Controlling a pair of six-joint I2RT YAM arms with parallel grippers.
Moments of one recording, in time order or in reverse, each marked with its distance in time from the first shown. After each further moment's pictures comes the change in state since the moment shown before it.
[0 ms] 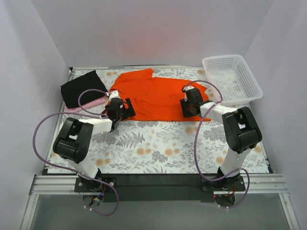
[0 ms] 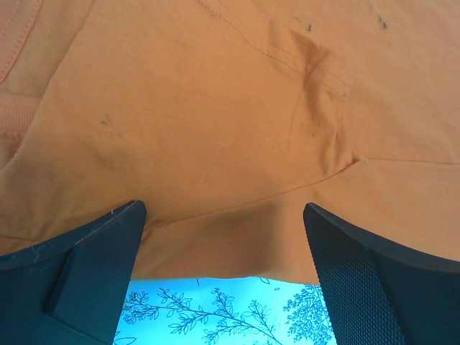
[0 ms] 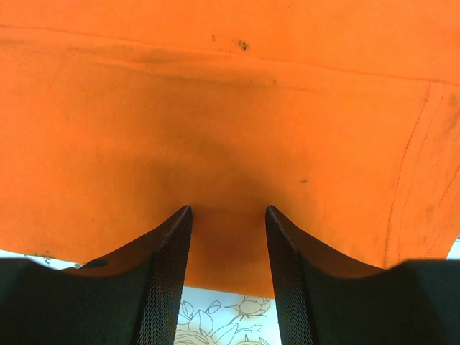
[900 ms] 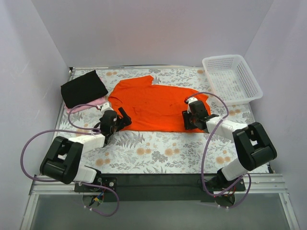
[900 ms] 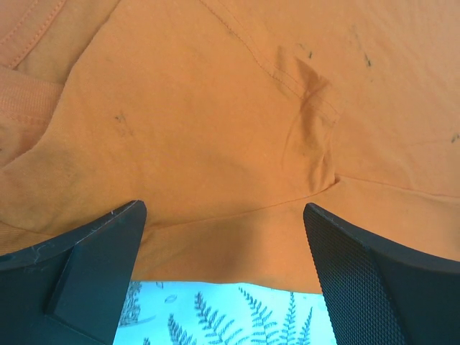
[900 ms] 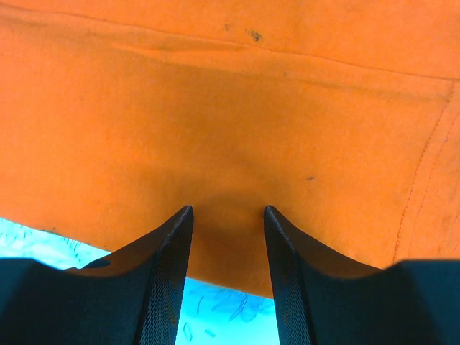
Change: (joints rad) left arm -0.003 -0.254 -0.274 0.054 0.007 -0.164; right arm 0.050 -0.243 -0.296 0.080 -0.058 0.072
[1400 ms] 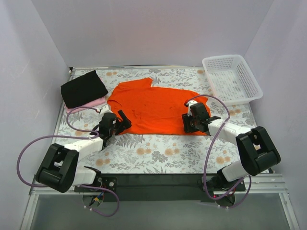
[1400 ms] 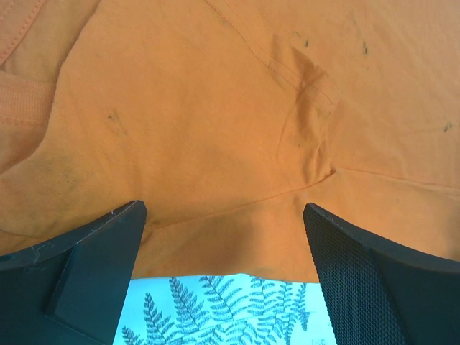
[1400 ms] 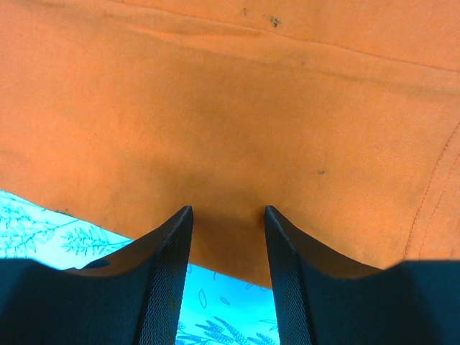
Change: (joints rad) left arm -0.013 -0.105 -0.037 -0.102 0.032 -0.048; right arm 0.013 -0.067 -0.041 -0.060 -0.069 0.010
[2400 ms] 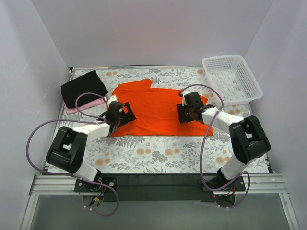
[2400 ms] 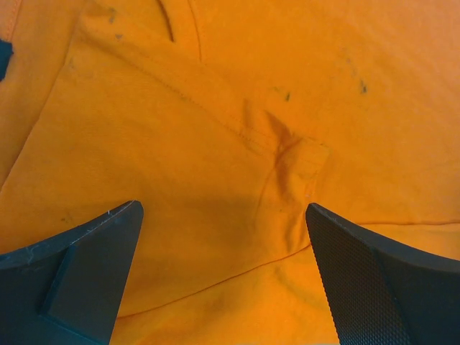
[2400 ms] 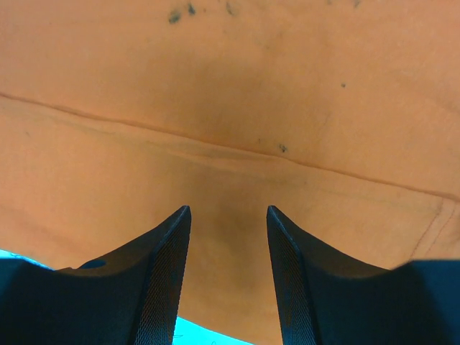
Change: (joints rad) left arm -0.014 0.217 0.261 -0.129 -0.026 0.090; right arm 0.006 0.153 0.243 -0.064 -0.002 -0.031
